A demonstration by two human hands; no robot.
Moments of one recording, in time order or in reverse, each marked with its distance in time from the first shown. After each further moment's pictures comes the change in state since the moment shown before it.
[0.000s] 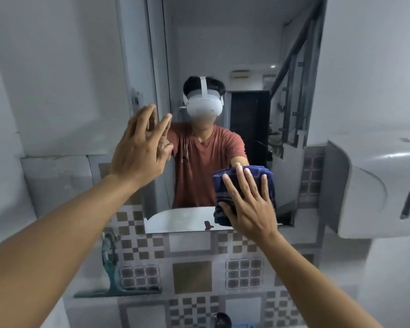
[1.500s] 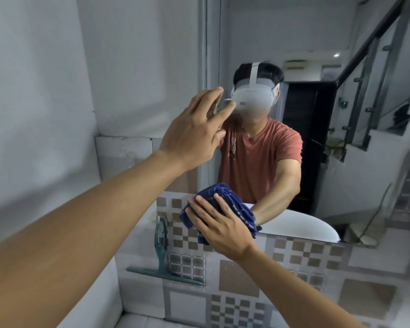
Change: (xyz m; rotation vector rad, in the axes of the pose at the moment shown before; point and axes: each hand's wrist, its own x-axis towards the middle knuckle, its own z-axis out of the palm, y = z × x) left_hand 0.002 -0.032 -0.015 0.095 -0.034 0.161; right_hand 0.019 -0.166 0.062 0.067 -0.020 -0.665
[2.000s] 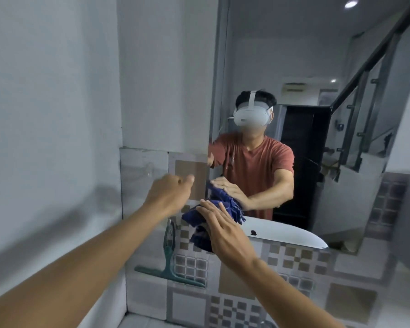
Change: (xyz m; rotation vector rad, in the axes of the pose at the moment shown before) left_hand -0.096 0.017 -0.054 -0.596 -0.445 -0.919; right_hand 0.011 -0.016 -0.095 0.632 0.155 0.313
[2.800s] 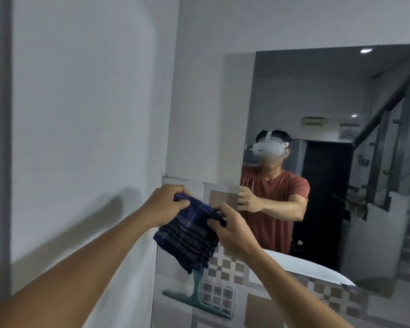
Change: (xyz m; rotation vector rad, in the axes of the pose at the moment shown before) left_hand -0.023 -0.035 -0.115 -0.068 -0.034 0.142; right_hand 0.089 -0.067 -0.035 0.667 -0.086 0.472
